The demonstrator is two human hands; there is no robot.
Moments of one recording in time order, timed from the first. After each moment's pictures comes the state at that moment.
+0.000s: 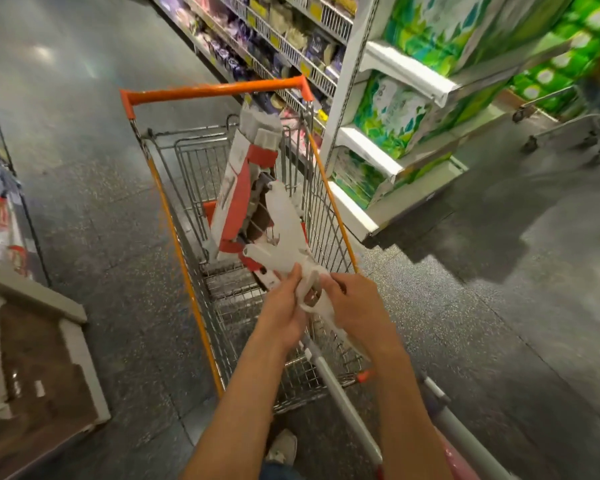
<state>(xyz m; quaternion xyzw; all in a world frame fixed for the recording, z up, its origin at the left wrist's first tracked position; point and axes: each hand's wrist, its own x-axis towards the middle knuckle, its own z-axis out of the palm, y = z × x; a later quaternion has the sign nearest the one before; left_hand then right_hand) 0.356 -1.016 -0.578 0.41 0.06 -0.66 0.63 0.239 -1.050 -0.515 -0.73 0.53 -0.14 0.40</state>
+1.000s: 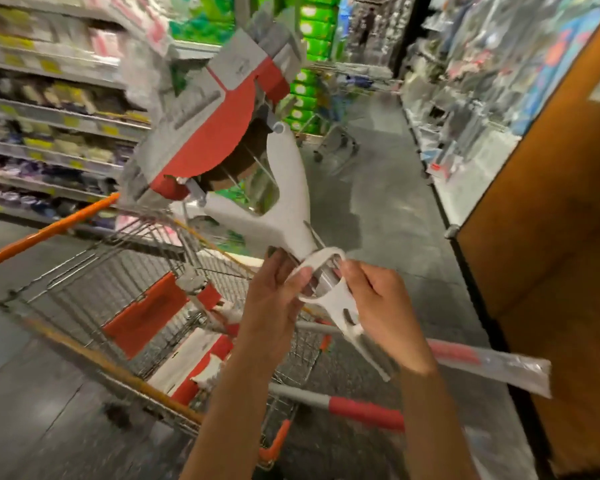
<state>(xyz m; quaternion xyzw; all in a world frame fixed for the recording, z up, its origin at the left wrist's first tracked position) 0.369 -0.914 -0.390 0.22 -0.39 -0.73 0.52 0.231 -0.858 -0.350 -0.59 0.63 -0.46 0.19</state>
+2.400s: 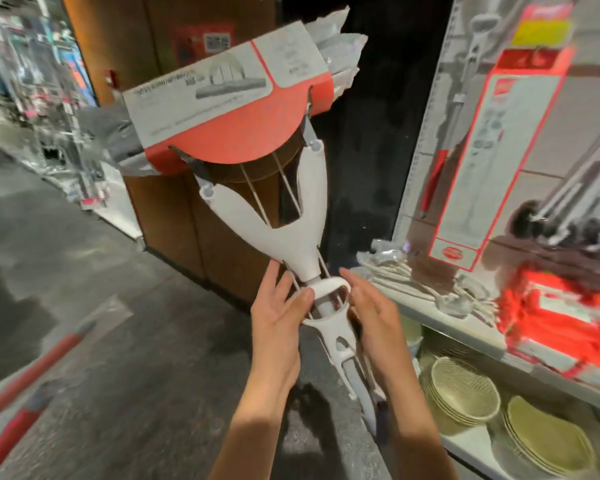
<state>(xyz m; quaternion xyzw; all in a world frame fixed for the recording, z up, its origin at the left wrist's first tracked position) 0.119 -0.348 -0.326 0.01 -0.53 -0.83 0.17 0.103 -0.219 -0.328 -0.10 0.70 -0.71 -0.06</state>
